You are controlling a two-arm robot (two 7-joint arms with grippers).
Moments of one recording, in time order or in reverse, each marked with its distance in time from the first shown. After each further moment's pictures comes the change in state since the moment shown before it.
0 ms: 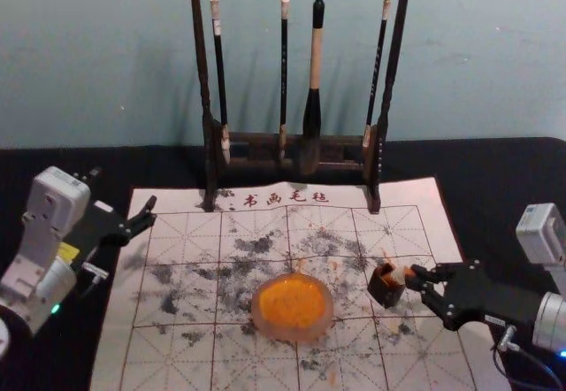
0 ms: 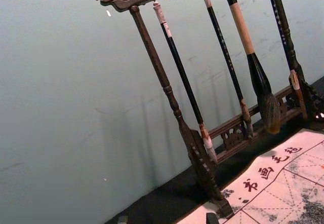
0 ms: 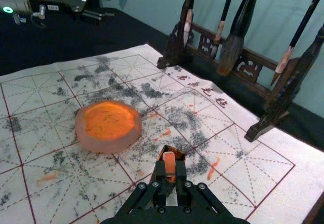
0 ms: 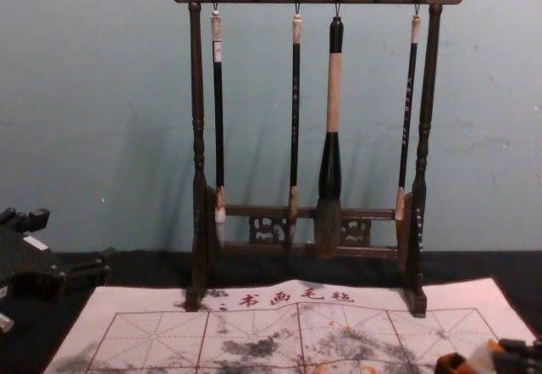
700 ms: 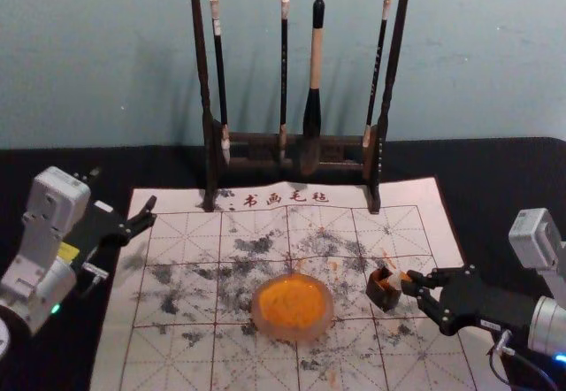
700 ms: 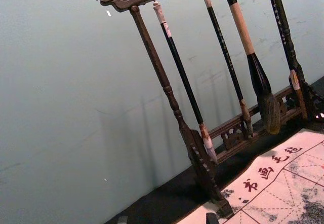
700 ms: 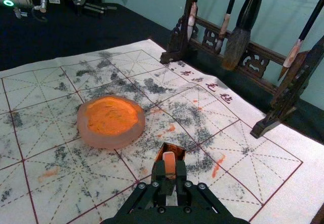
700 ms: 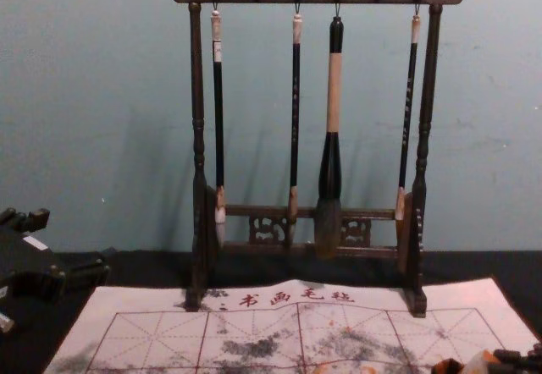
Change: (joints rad) left arm 0.000 0.000 0.000 0.000 0.000 0.000 0.000; right arm 0.007 -0.007 -0.013 0.015 -0.010 0.000 0.003
